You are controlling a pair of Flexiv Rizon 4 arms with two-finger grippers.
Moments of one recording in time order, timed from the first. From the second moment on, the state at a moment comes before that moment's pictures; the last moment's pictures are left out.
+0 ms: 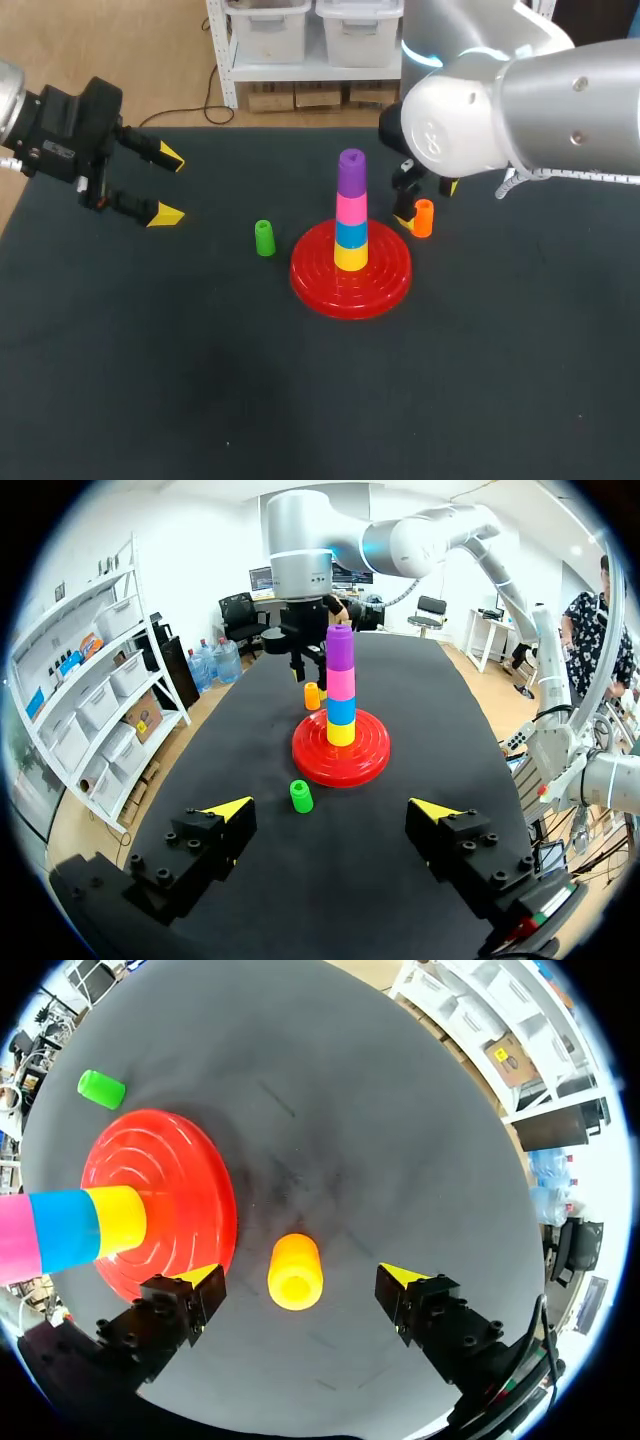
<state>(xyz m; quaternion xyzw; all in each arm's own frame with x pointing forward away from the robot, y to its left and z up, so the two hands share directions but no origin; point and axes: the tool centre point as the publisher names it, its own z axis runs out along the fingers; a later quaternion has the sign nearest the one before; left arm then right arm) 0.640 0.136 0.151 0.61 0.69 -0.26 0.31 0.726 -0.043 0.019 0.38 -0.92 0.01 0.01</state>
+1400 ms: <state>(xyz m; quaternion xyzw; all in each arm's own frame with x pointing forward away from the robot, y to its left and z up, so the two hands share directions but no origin) 0.640 0.136 0.151 0.61 0.69 -0.26 0.31 0.739 -0.048 0.054 0.40 -0.92 0.00 -0.02</state>
